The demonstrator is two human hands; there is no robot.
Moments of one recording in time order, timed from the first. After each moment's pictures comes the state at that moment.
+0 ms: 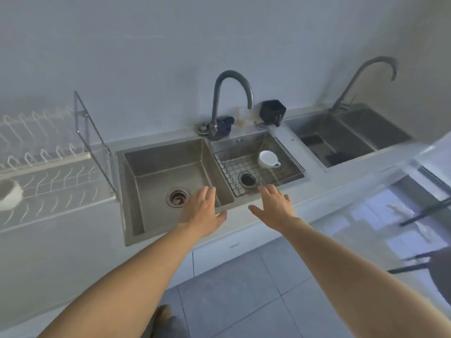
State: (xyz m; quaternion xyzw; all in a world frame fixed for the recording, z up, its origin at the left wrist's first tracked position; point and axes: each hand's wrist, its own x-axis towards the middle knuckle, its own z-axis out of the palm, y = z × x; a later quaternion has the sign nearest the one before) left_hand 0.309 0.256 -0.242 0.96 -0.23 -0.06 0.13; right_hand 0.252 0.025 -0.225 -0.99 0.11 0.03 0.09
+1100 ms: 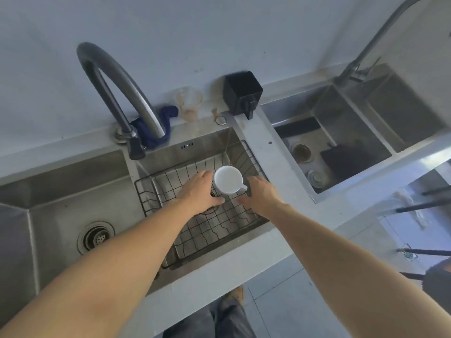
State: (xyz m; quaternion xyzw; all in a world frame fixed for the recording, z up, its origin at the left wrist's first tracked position) left_hand 0.580 0.023 -0.372 0.93 -0.22 -0.20 0.21; right_hand 0.515 -0.179 -0.340 -0.96 0.14 0.18 0.18
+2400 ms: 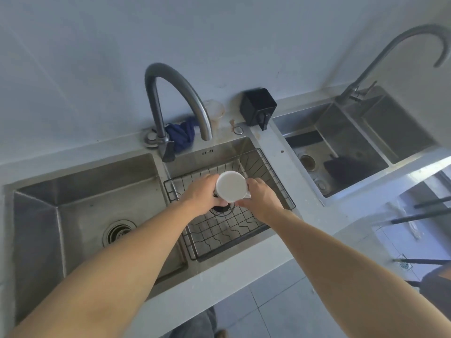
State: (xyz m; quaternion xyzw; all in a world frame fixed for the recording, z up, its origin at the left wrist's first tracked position) left_hand 0.570 0.096 -0.324 0.90 -0.22 -0.18 0.33; right_hand 0.503 -0.094 -0.290 -0.96 0.12 0.14 0.20
